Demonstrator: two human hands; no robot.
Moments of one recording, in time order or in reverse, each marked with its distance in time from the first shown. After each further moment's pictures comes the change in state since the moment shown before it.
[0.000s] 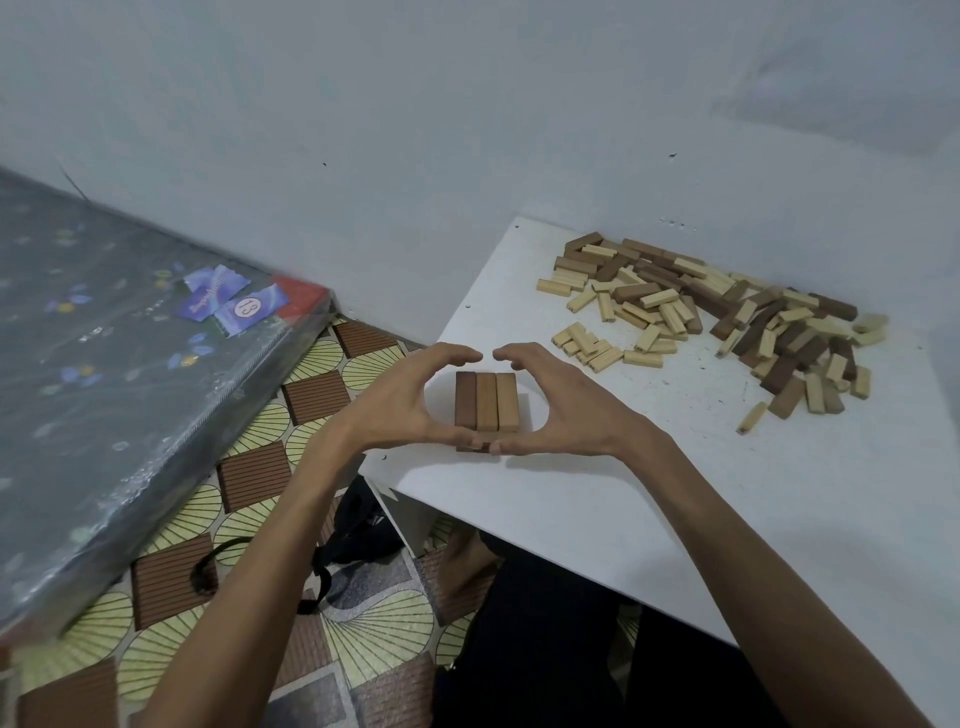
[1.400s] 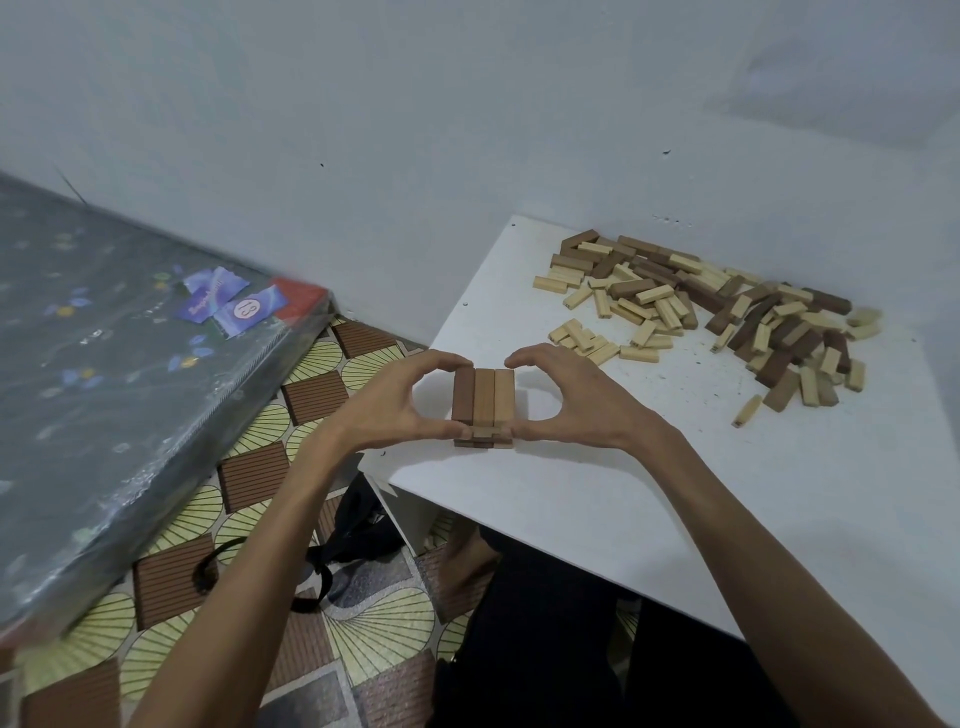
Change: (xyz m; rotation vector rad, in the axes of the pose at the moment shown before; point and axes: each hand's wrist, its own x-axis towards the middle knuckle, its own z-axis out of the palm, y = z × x) left_hand -0.006 -0.010 0.001 -0.012 0.016 -0.005; right_hand -0.009 0.011 -0.007 -0.045 0.050 0.012
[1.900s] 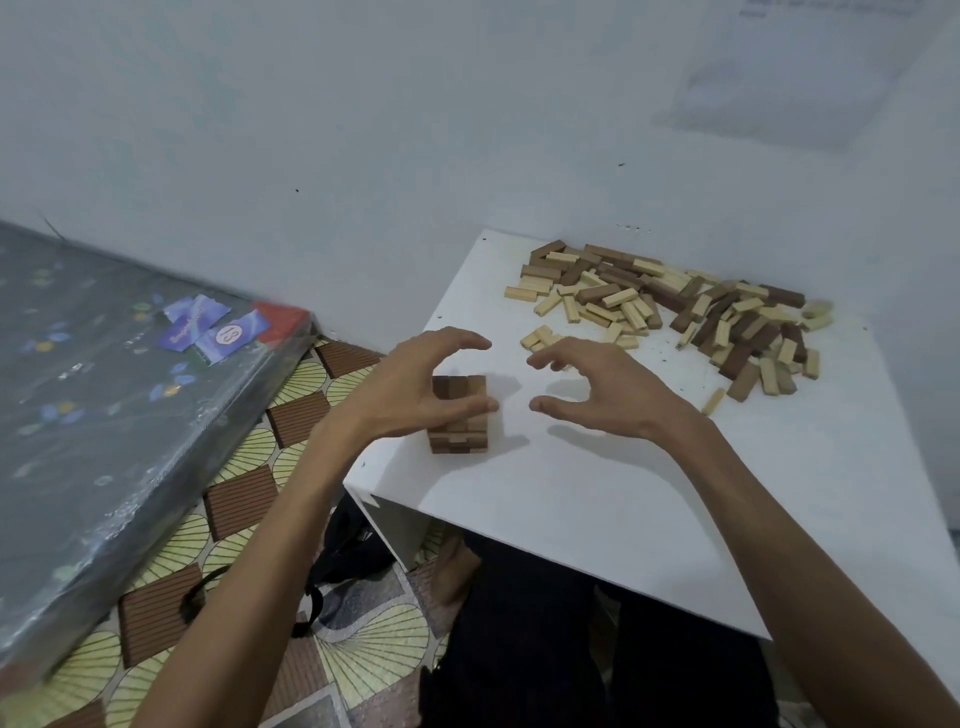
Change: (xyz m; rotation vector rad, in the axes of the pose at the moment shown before) left_hand 0.020 0.063 -0.002 0.124 0.015 0.114; right_hand -0.035 0.012 -0.043 -0.080 0.097 0.052
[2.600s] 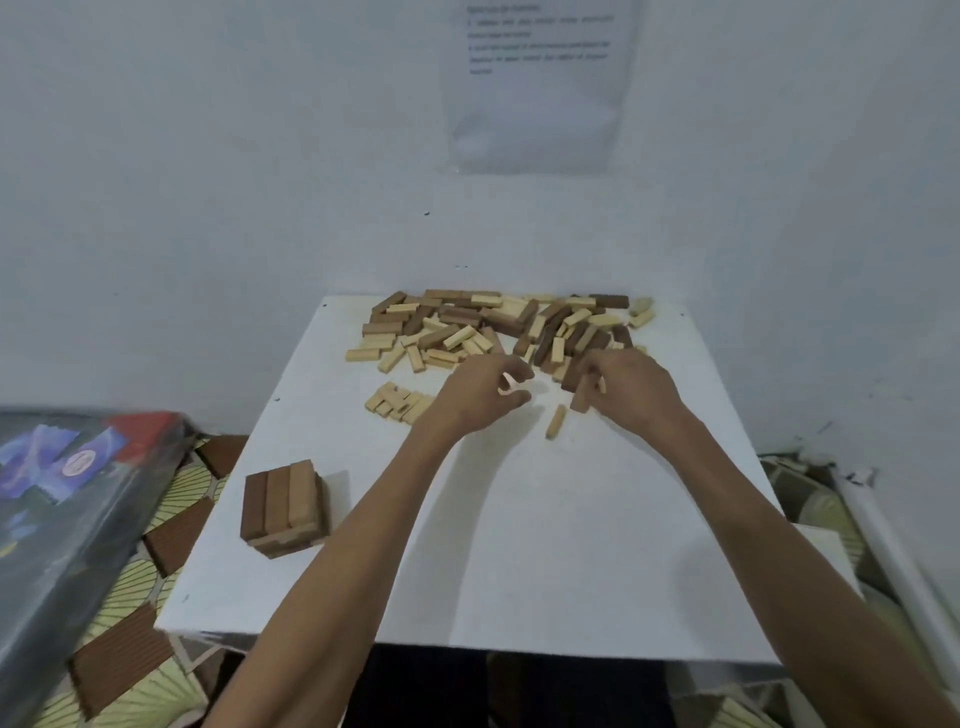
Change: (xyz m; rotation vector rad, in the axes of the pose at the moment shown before) left_hand 0.196 0.111 0.174 0.067 -0.156 0.090; right_hand -0.089 0.161 -0.086 -0.279 0.301 0.506
